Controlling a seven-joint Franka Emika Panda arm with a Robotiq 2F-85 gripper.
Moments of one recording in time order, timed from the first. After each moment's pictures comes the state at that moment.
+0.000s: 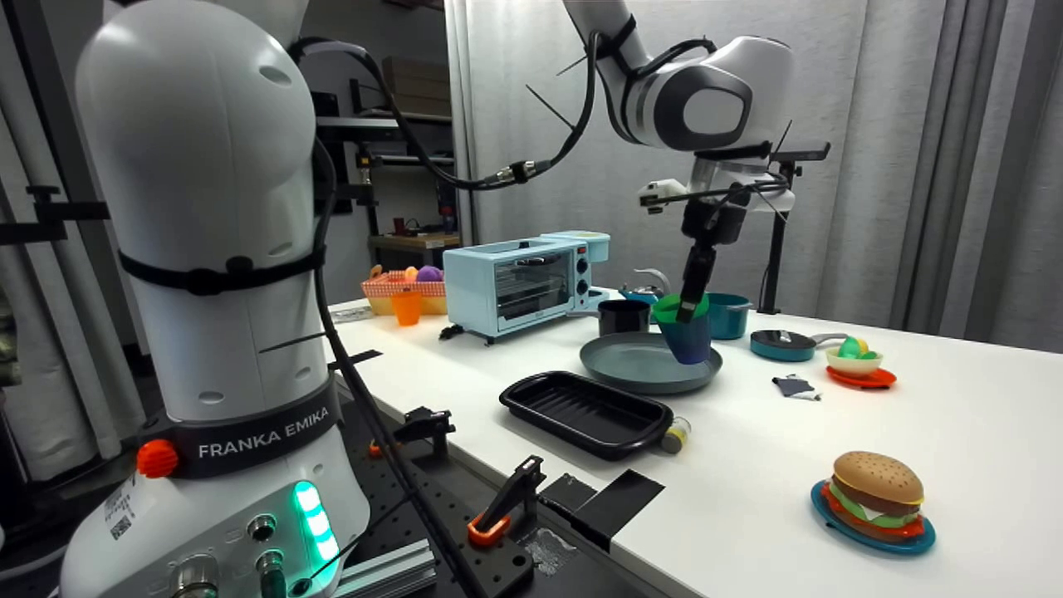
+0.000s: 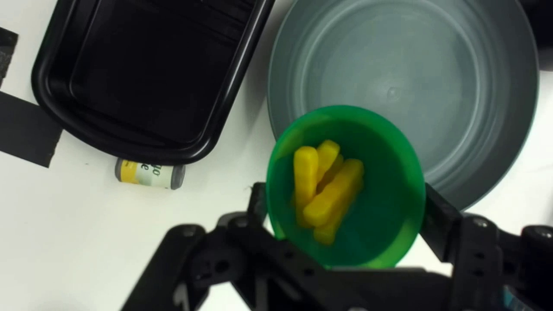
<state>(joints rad) -0.08 0.27 -0.18 -2.17 0.41 2.38 0.60</state>
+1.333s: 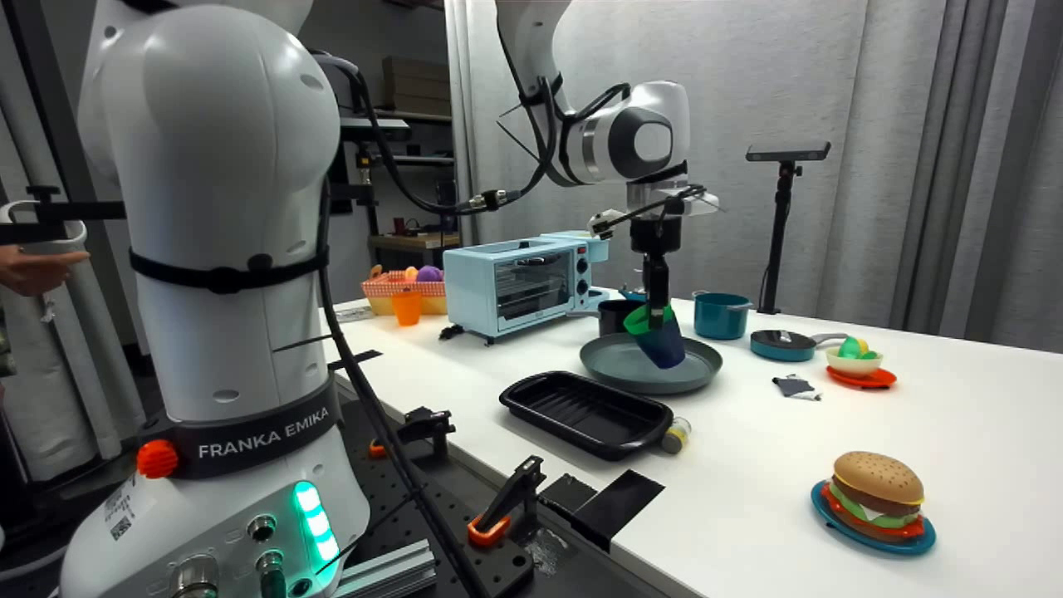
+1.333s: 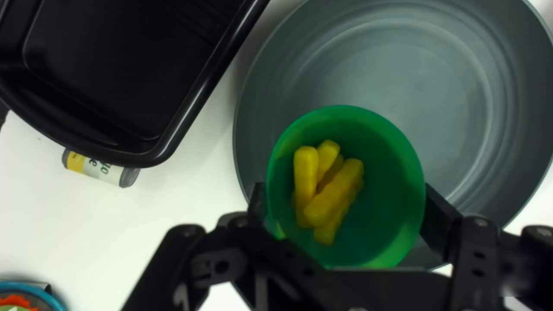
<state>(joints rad) 0.09 0.31 -0.14 -2.22 0.07 2.58 0.84</state>
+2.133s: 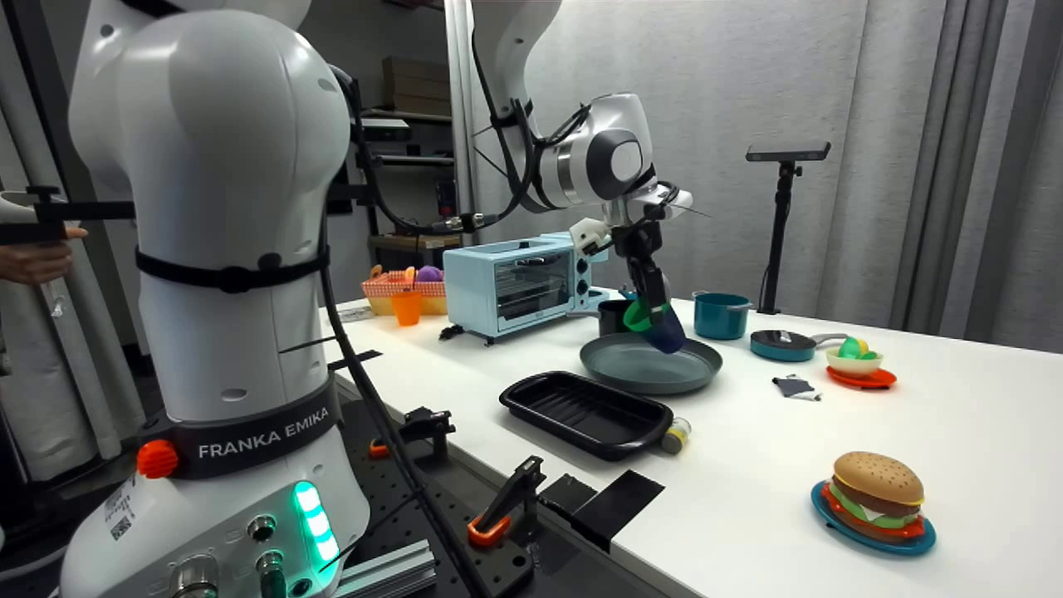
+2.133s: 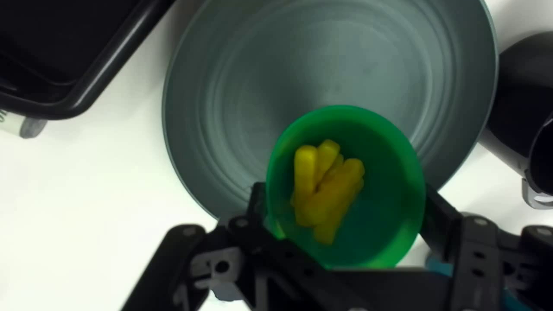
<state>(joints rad) 0.17 0.31 -0.17 -2.33 -0.07 2.93 0.86</state>
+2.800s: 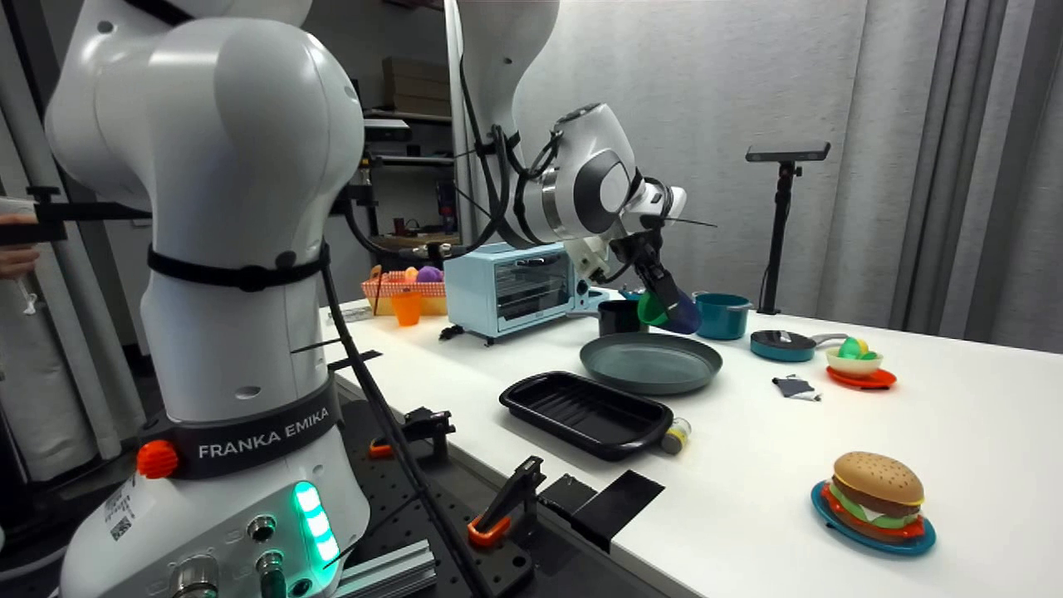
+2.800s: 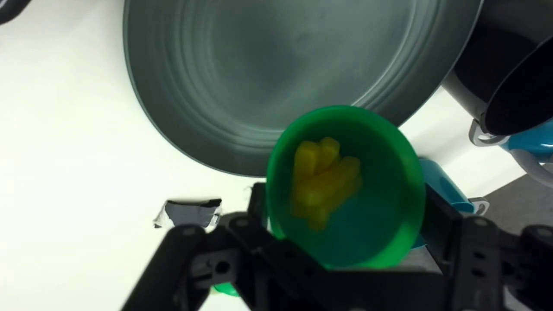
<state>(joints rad) 0.32 0.34 -0.37 -2.49 -0.14 3.42 0.83</state>
